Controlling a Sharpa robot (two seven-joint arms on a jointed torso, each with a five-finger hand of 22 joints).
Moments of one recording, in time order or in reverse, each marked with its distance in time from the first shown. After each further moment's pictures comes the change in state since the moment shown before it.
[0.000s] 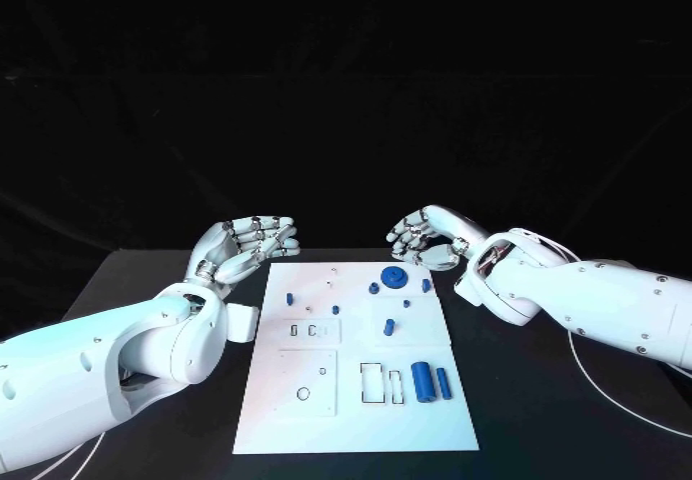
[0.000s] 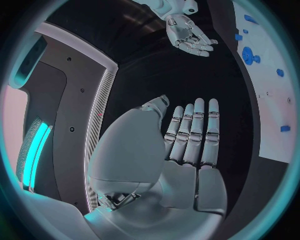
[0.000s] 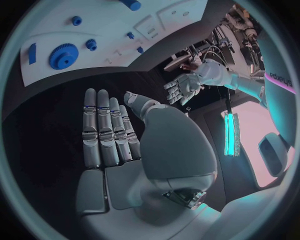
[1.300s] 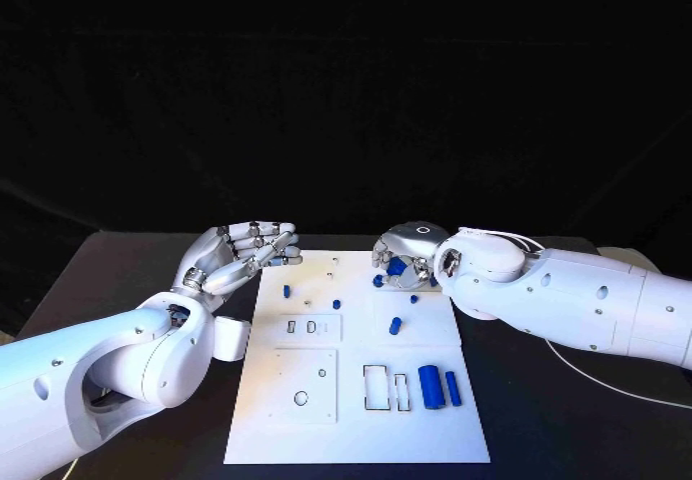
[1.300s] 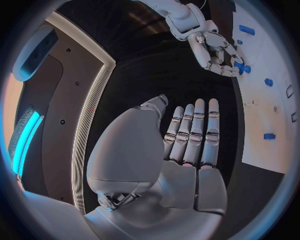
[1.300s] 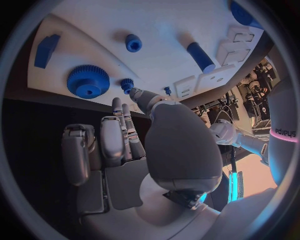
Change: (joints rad) left arm 0.038 -0.043 0.004 0.102 -0.018 0.035 -0.045; left_hand -0.013 -0.013 0.003 0.003 0.000 0.000 0.000 0.000 -0.004 0.003 0.003 -0.018 0.000 -0.016 0.009 -0.008 0.004 0.000 0.003 0.004 0.000 -0.003; right arm 0.032 0.095 -0.004 -0.045 -0.507 0.205 -0.229; right_hand -0.040 -0.084 0.052 0.085 -0.020 -0.013 -0.024 -0.035 0.144 -0.076 -0.018 -0.011 0.063 0.222 -0.044 0.934 0.879 -0.128 0.373 -0.038 1.041 1.105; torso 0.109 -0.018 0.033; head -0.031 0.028
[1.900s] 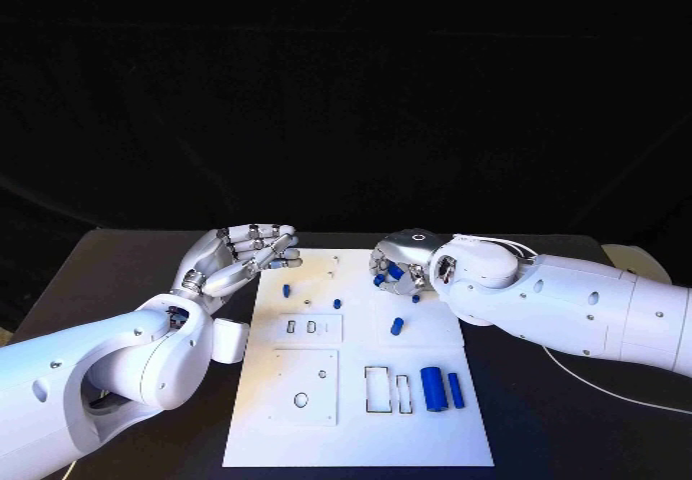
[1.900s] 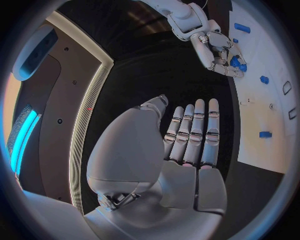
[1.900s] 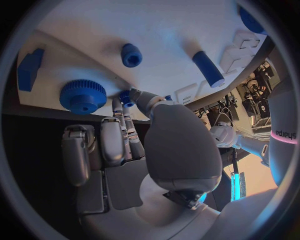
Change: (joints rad) left arm 0.002 -0.002 0.000 -0.003 0.000 0.006 -0.006; left_hand 0.000 0.000 0.003 0.003 0.000 0.000 0.000 -0.004 0.000 -0.004 0.004 -0.005 0.000 -0.004 0.004 -0.004 0.000 -0.001 0.000 0.000 0.000 -0.001; right arm -0.011 0.017 -0.001 -0.014 -0.004 0.012 -0.001; right_hand 0.010 0.011 0.011 0.007 0.000 0.014 0.000 0.005 0.017 0.003 -0.001 0.001 0.008 0.000 0.000 0.039 0.028 0.000 0.000 0.000 0.015 0.000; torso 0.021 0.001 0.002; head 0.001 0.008
